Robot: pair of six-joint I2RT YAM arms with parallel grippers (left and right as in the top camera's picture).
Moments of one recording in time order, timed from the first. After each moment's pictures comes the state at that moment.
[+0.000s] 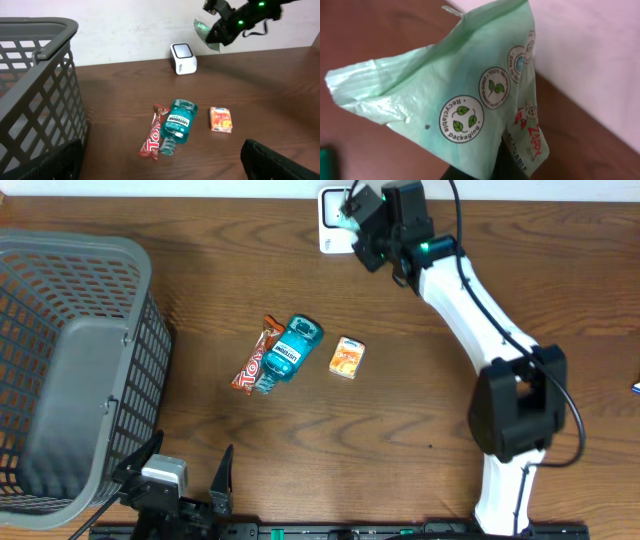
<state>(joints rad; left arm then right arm) 0.20 0.00 0.74 -0.98 0.44 0.08 0.34 2.14 1.86 -0.42 -0.05 -0.38</state>
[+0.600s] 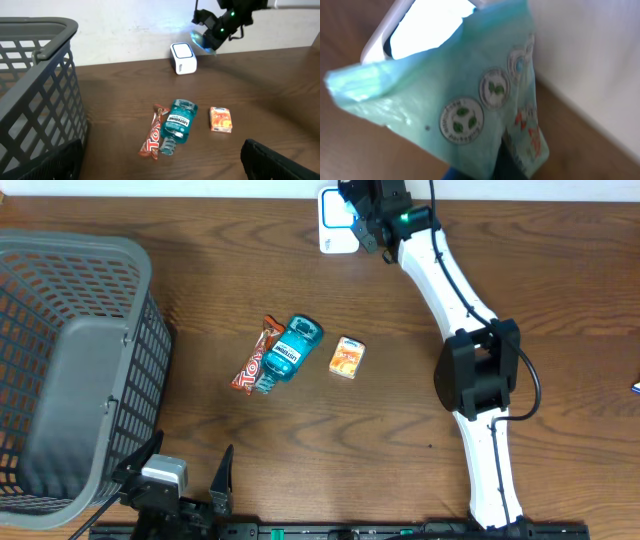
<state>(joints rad) 0.20 0.00 0.74 -0.98 0.44 0.08 0.33 2.47 2.34 -0.70 0.13 -0.41</state>
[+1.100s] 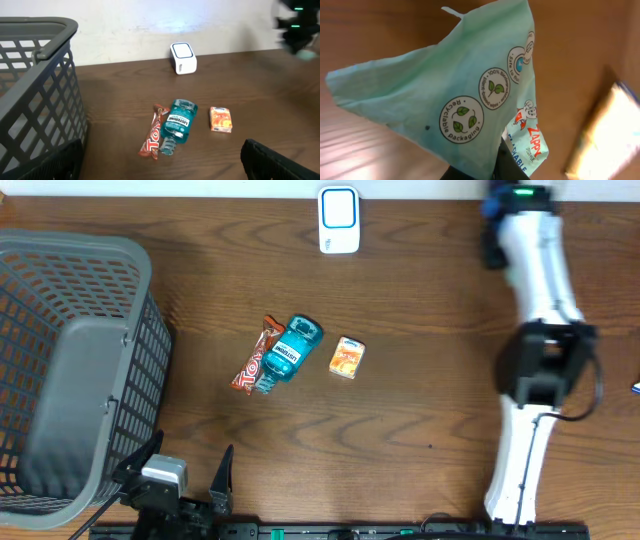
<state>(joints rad) 0.20 0.00 0.74 -0.98 0.44 0.08 -0.10 2.47 2.44 -1.28 0.49 -0.07</state>
